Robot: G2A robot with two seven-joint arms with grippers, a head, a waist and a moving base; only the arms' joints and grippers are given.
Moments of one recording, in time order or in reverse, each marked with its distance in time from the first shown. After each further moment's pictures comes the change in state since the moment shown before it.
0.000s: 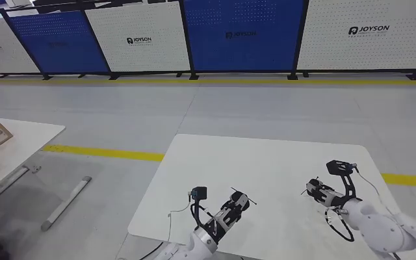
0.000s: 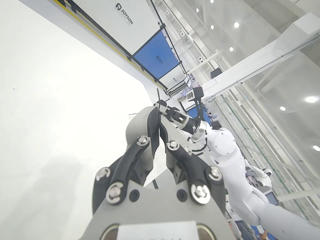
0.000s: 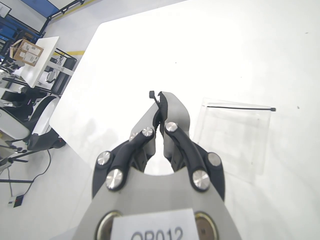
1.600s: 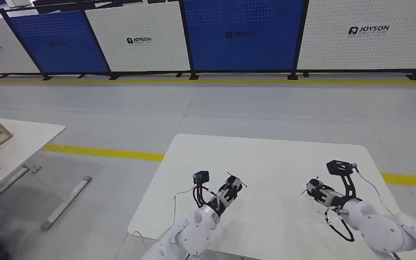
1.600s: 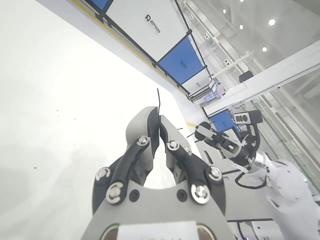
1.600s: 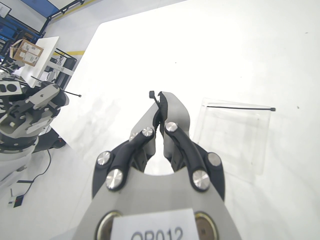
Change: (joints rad) left arm -0.243 -0.039 0.024 0.323 -0.030 0.063 0.011; right arm -0.018 -0.002 0.006 -0.006 -0.010 -0.002 -0.037
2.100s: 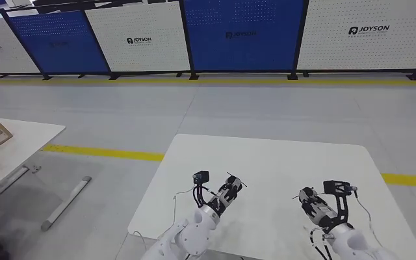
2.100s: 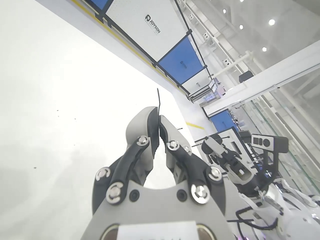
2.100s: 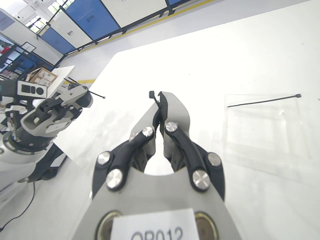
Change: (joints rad) left arm 0.000 0.000 0.000 0.000 0.000 0.000 0.000; right arm -0.235 -0.017 0.020 -0.197 -0.131 0.125 -0.299
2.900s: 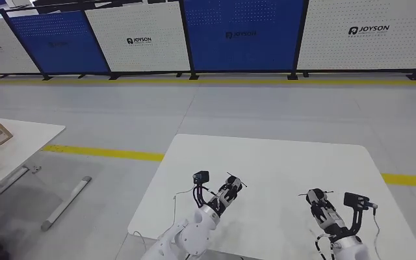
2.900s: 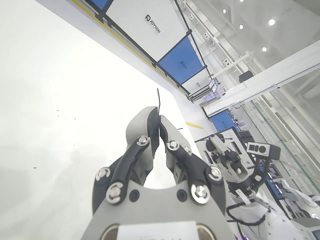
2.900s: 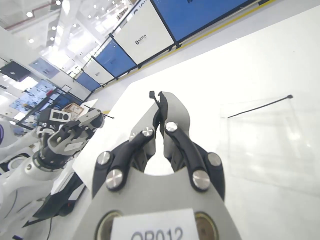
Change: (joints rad) left arm 0.000 0.000 0.000 0.000 0.000 0.000 0.000; right arm -0.164 -0.052 0.046 0.067 0.068 -0.199 -0.395
